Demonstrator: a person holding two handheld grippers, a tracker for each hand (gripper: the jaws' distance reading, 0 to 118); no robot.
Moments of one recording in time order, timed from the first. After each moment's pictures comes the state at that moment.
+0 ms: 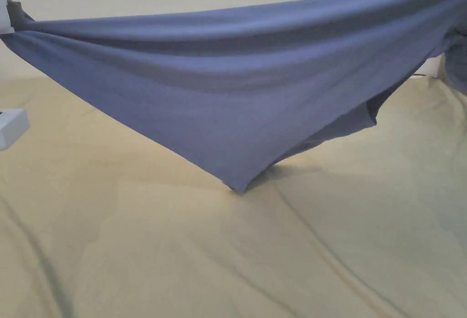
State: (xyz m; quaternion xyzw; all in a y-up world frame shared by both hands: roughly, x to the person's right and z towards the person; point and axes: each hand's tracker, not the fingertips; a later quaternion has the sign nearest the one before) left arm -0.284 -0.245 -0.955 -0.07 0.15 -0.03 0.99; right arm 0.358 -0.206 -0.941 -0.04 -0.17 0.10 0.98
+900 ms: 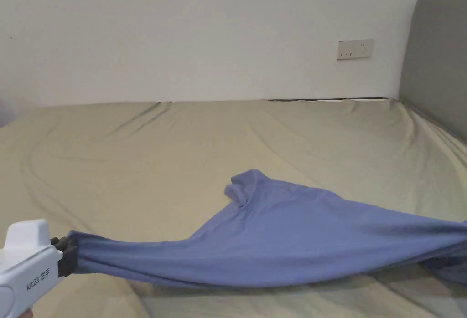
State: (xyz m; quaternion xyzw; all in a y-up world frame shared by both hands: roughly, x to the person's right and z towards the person) left arm -0.282 -0.414 -0.626 -0.23 0.03 -0.01 0.97; right arm 0.379 -0.411 -0.588 -0.22 -0.10 0.08 0.97
